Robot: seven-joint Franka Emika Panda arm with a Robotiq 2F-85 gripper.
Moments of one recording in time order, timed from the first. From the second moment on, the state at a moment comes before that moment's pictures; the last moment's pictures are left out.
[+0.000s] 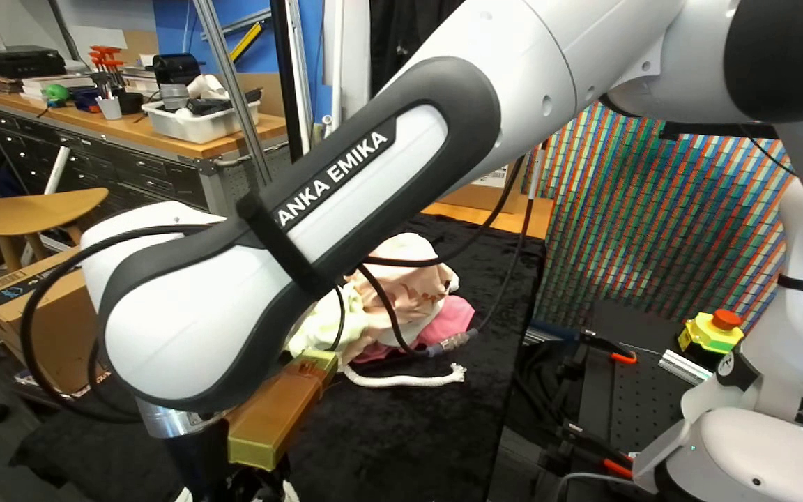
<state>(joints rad) 0.44 0.80 0.29 -1.46 0.21 2.02 0.14</state>
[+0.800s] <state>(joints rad) 0.44 0.79 0.28 -1.46 0.20 2.03 0.15</state>
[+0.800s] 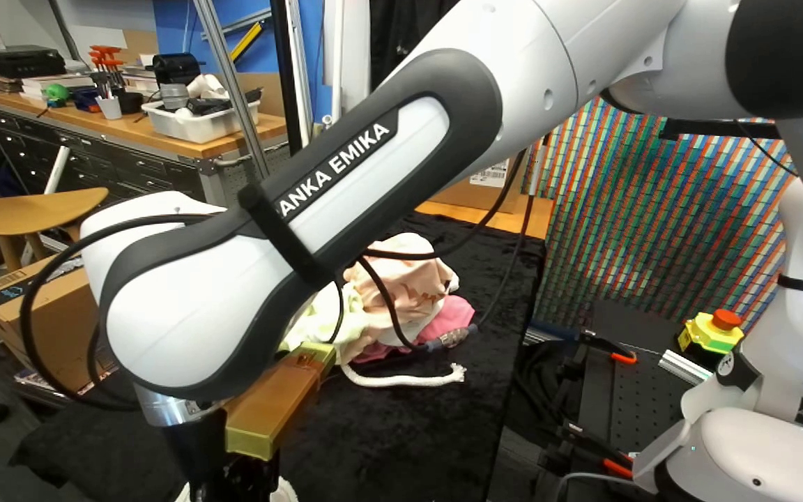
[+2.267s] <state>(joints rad) 0.10 0.49 0.21 -1.64 0.22 1.95 -0.13</state>
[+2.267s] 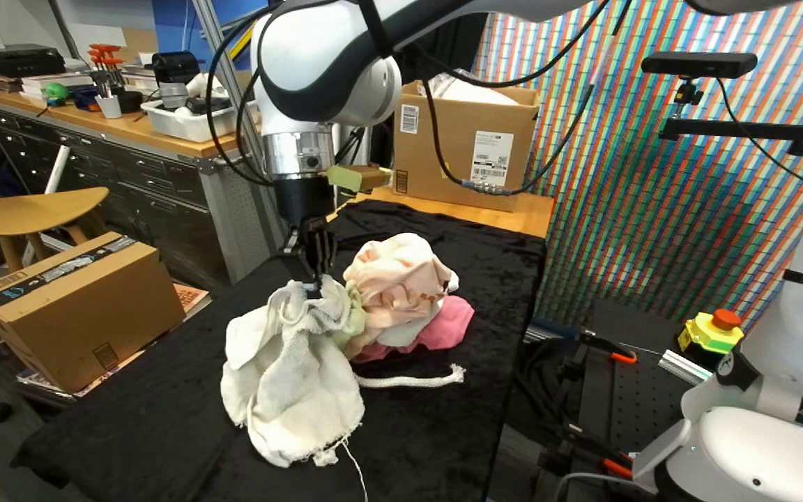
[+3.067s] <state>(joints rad) 0.08 0.36 0.08 -1.80 0.17 2.18 0.07</state>
